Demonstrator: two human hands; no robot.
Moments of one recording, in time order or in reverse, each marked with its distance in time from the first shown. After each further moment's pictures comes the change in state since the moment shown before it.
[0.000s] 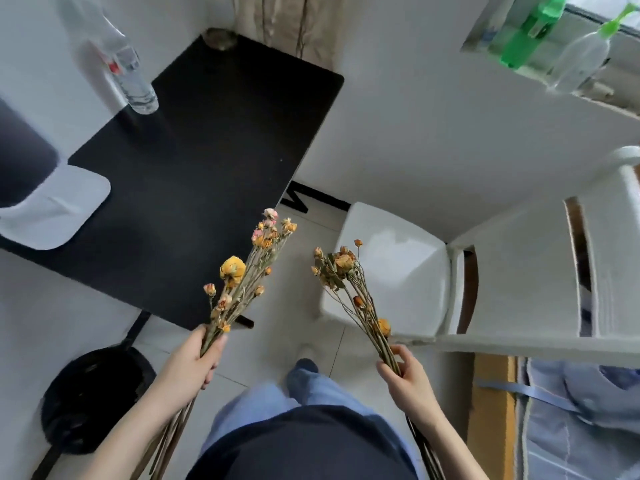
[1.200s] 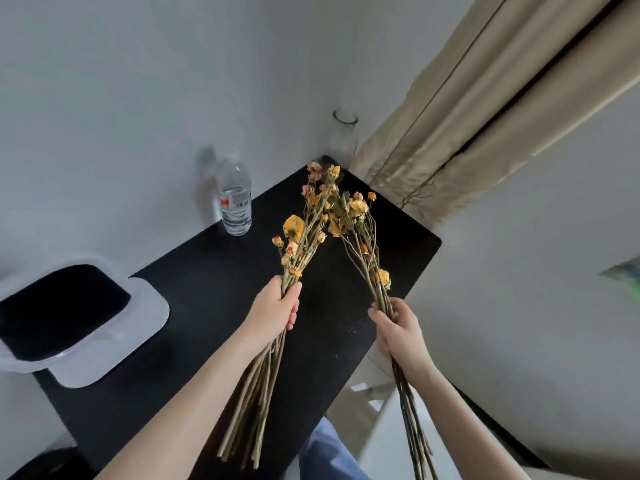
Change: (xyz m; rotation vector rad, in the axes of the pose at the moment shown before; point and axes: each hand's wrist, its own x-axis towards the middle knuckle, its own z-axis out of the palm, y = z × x) left_hand 0.278 0.206 -0.140 -0.360 0.262 0.144; right_hand 0.291 -0.372 0.071 0.068 -0.198 -0.295
